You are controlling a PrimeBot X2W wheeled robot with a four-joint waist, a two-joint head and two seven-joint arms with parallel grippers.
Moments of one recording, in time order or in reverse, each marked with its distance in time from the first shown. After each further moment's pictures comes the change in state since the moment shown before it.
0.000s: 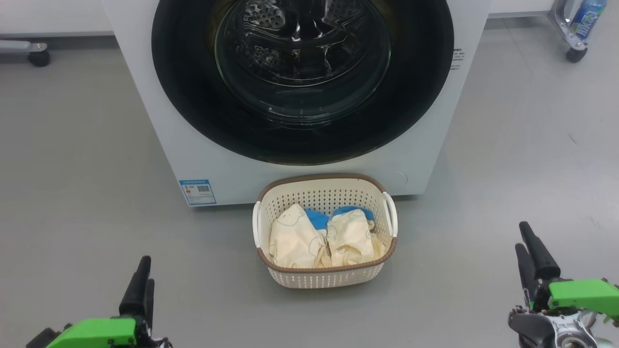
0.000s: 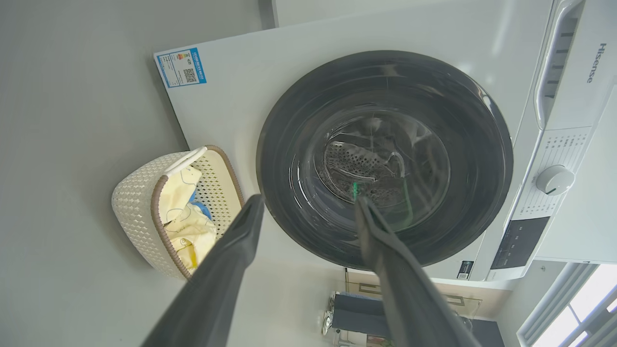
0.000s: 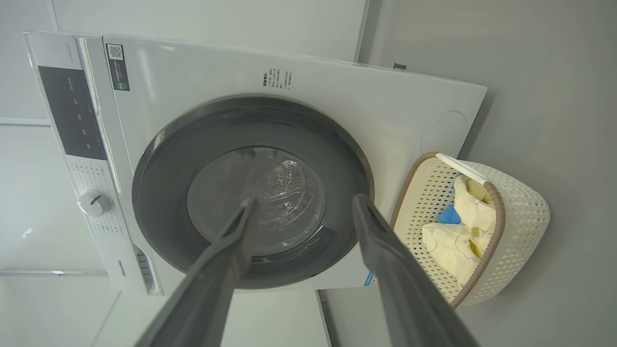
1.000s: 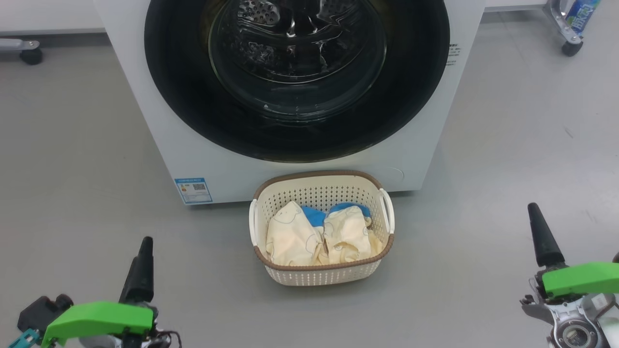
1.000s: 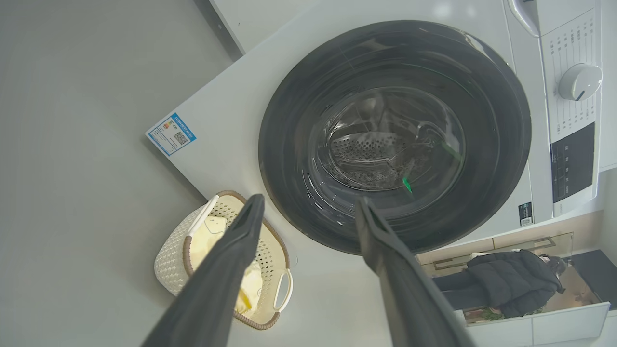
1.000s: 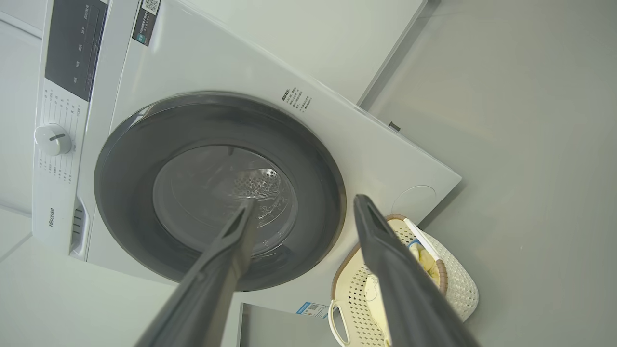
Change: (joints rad) left arm -0.040 0.061 -0.072 -0.031 0.310 0.000 -0.088; right arm -0.032 -0.065 0.044 -0.035 -0.306 0.000 -0.091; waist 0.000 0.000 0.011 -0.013
